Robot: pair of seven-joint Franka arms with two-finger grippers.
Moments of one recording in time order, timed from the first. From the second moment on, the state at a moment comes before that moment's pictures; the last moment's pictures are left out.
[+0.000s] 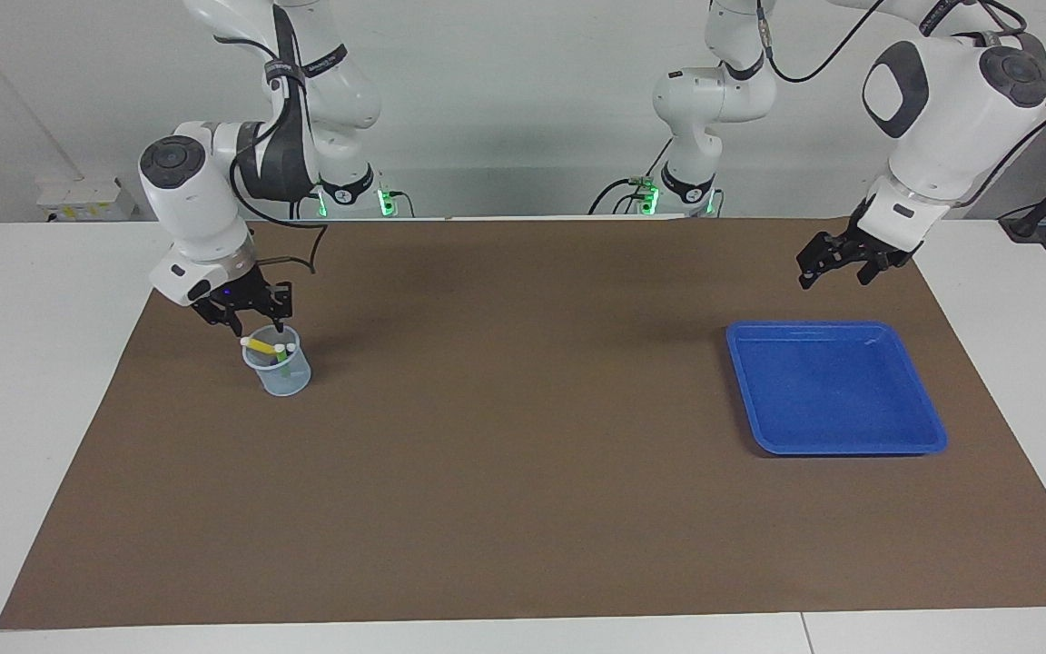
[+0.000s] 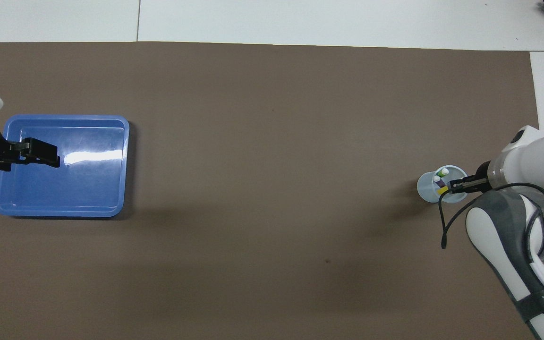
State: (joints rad) left arm -0.05 -0.01 0.04 -1.77 -0.02 1.71 -0.01; right arm -0.40 -0.05 0.36 -2.17 -0.08 2.11 -0.14
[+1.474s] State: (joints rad) left arm -0.05 -0.02 0.05 -1.77 -0.02 1.70 -0.01; right arm -0.40 0.02 0.37 -1.84 -0.08 1.92 -0.14
